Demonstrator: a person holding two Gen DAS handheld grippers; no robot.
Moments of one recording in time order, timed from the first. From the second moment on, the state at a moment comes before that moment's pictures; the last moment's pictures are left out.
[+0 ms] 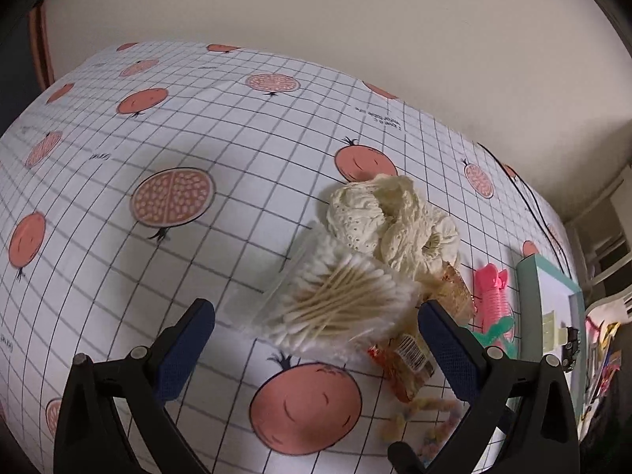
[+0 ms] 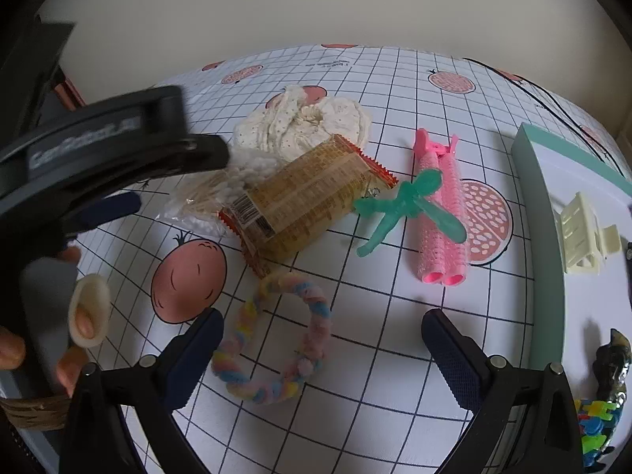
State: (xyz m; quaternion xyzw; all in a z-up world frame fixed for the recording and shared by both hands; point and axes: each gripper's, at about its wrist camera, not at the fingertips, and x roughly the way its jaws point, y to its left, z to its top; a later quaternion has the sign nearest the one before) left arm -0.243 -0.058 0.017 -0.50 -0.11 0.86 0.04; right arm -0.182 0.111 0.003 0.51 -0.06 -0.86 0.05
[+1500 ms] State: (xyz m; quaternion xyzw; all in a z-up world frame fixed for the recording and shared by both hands) left arm -0.248 -0.065 0.003 -0.50 -0.08 0.86 0.01; right arm -0.176 0.138 0.017 0.52 -0.06 -0.85 0.03
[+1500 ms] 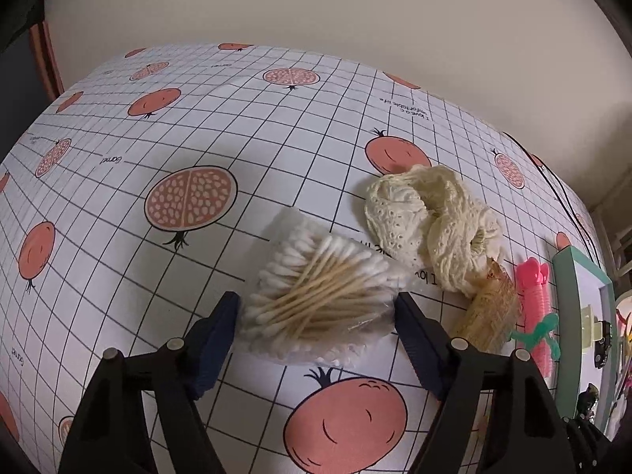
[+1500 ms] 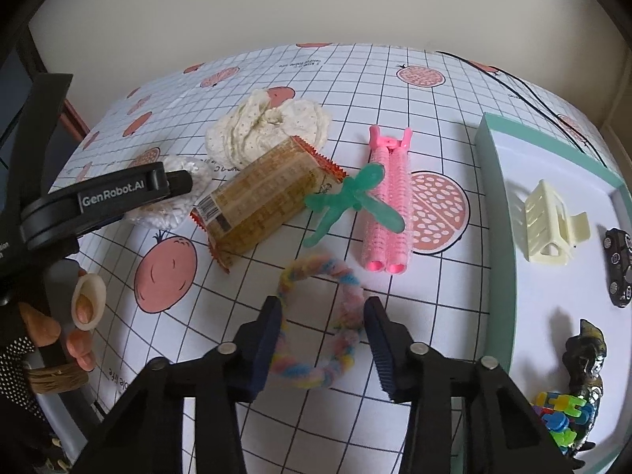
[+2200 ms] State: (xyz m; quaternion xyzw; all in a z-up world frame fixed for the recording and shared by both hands) left arm -0.233 -0.057 0.004 -0.52 -0.08 0.85 0.00; right arm -0.171 0.144 0.016 0.54 -0.03 -0.84 0.02
